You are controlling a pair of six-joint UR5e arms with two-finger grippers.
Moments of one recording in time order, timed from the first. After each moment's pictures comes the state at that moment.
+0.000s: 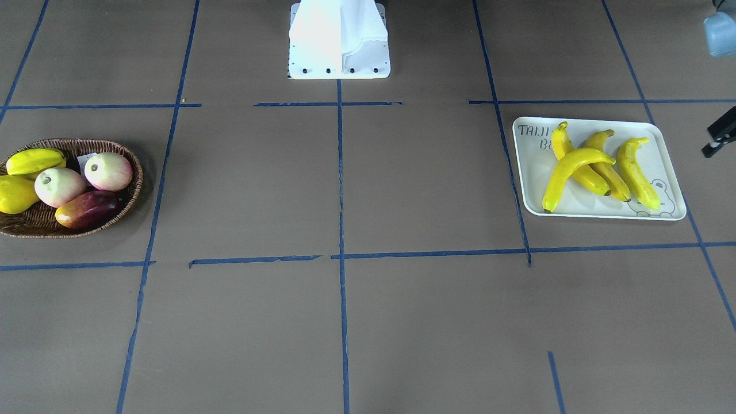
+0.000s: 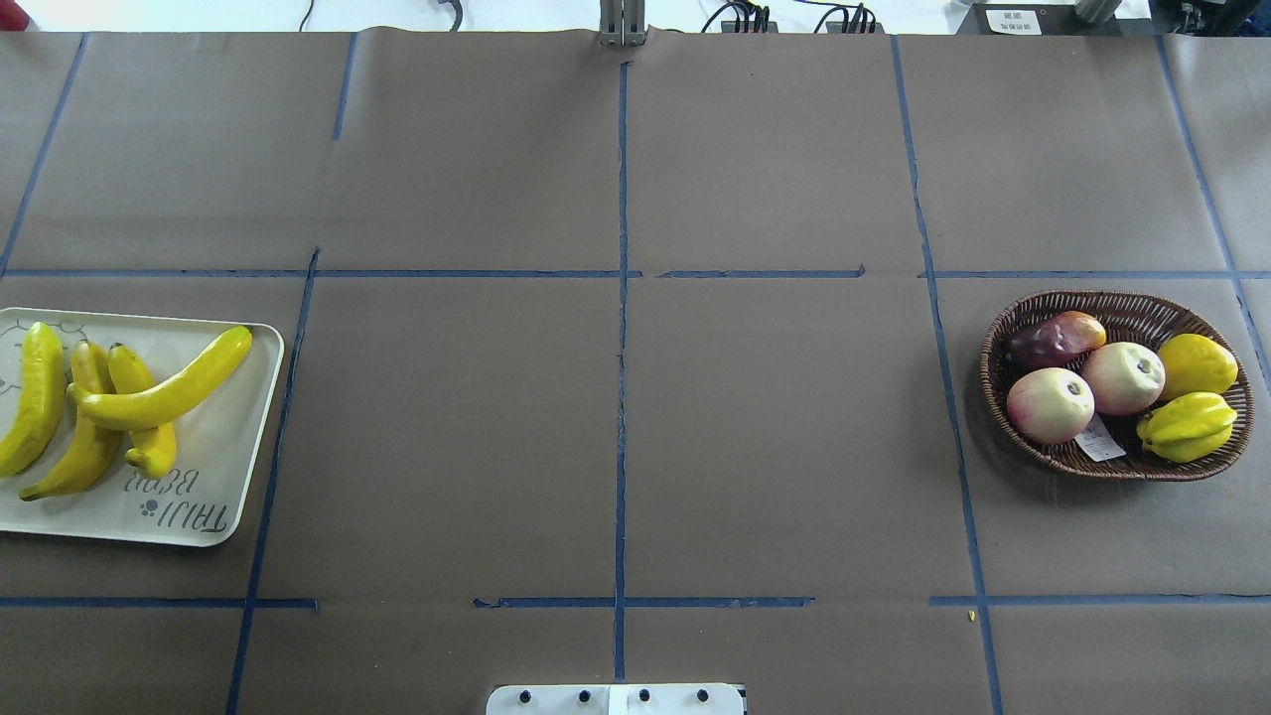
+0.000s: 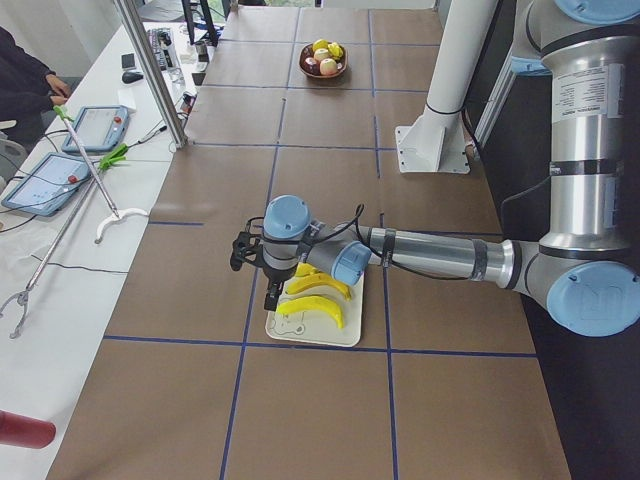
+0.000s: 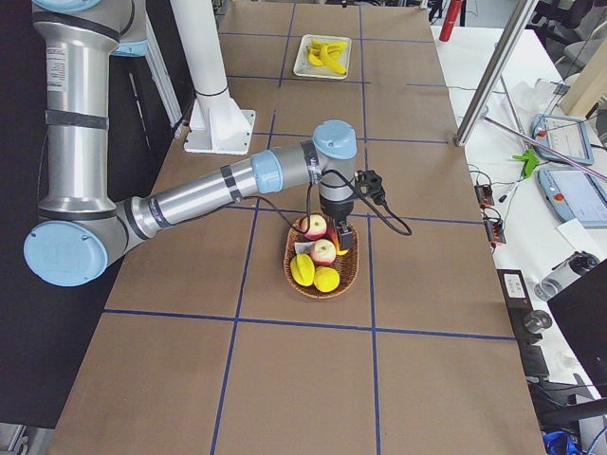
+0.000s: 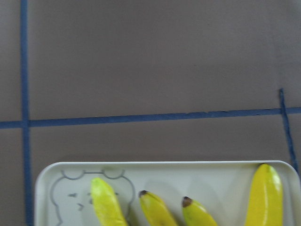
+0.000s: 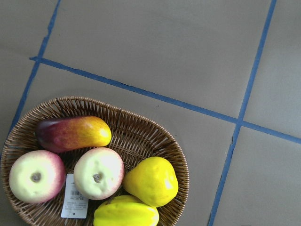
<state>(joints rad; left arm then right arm) -1.48 -1.48 -1.74 -1.82 -2.33 -0.17 1.44 -1.65 2.01 -1.69 2.30 -0.03</state>
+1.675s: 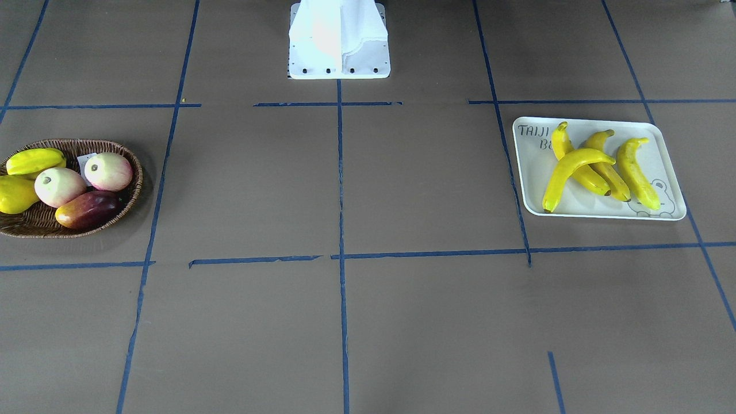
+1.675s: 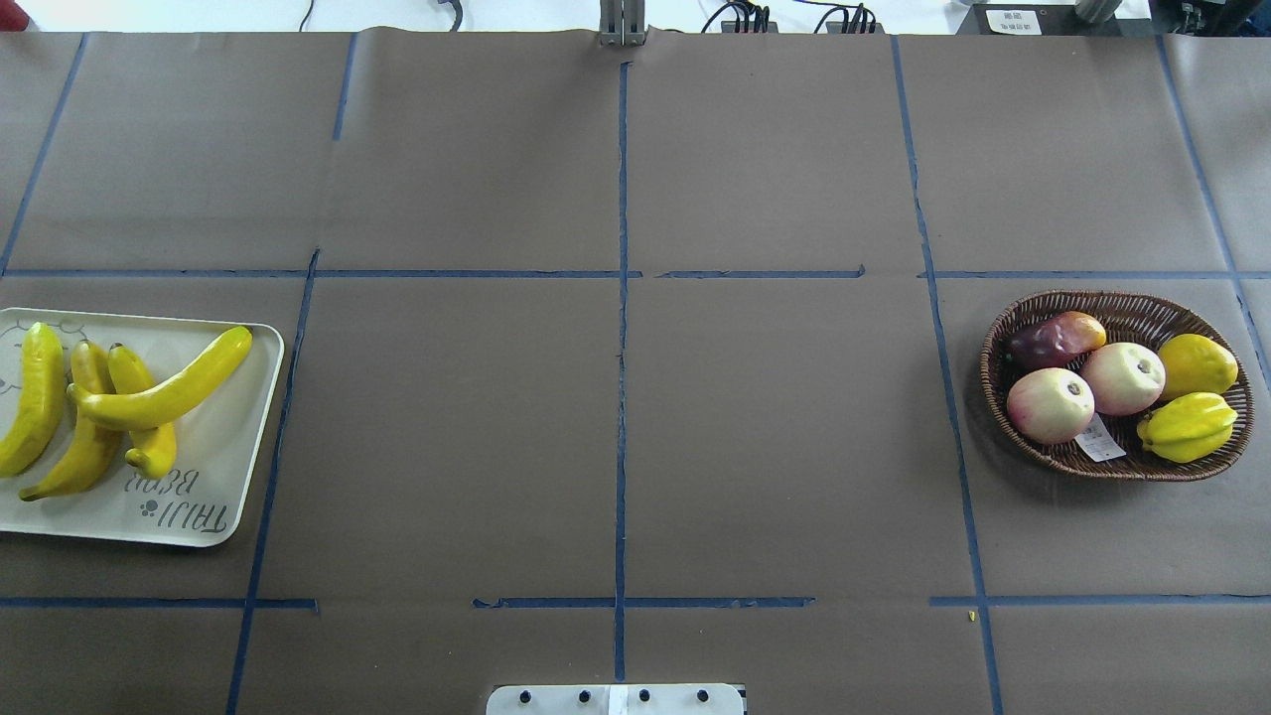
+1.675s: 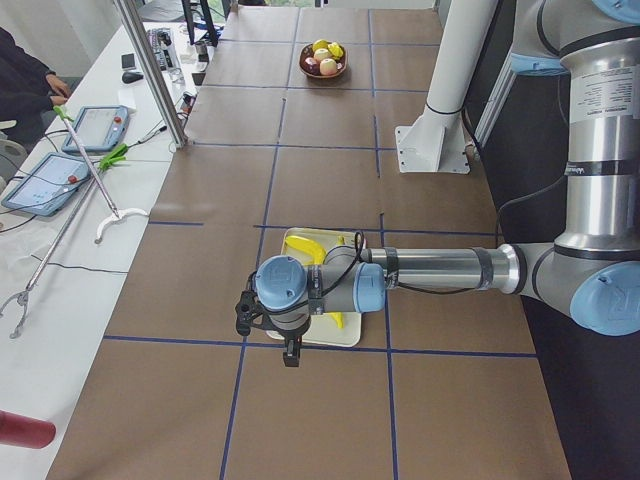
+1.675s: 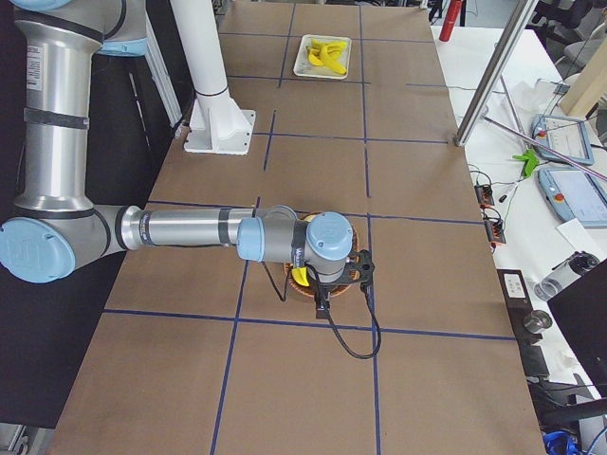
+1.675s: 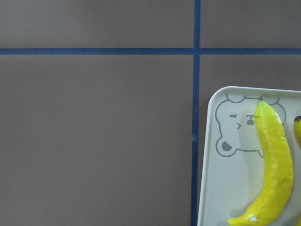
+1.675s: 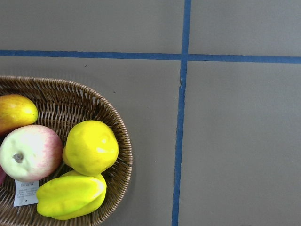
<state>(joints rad) -1.62 -1.48 -1.65 -1.54 -2.45 0.09 1.59 -1.70 1.75 -1.66 2.43 -0.07</state>
